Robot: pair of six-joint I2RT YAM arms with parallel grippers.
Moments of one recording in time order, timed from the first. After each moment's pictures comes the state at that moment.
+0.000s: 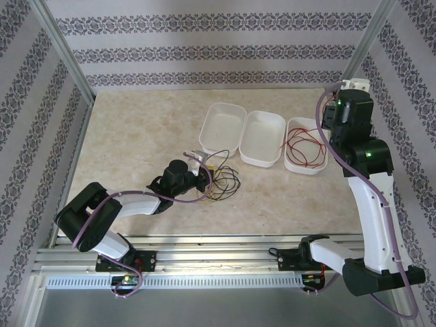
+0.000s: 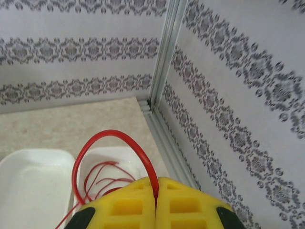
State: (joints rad) left arm -0.65 1.51 0.53 0.61 0.14 -0.30; right arm 0.13 1.11 1.52 -0.85 0.51 0.06
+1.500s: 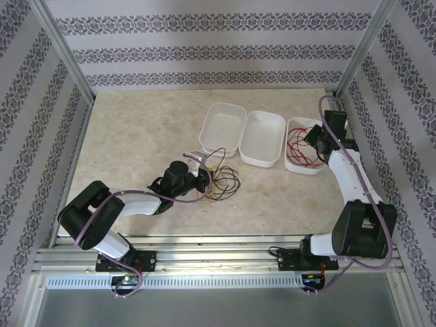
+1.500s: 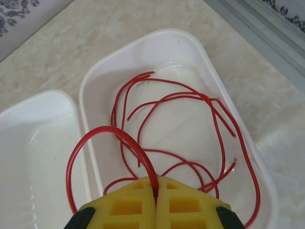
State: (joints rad) left arm -0.65 1.53 0.52 0.63 0.14 -0.35; right arm -0.14 1.39 1.05 -0.46 0.05 0.55
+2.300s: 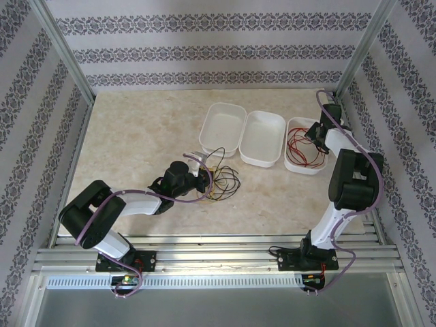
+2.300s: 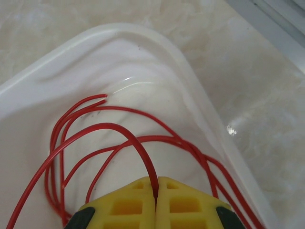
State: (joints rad) left arm -0.65 1.54 0.52 0.64 0.14 -0.35; right arm -0.21 1.84 1.25 -0.39 0.07 0.53
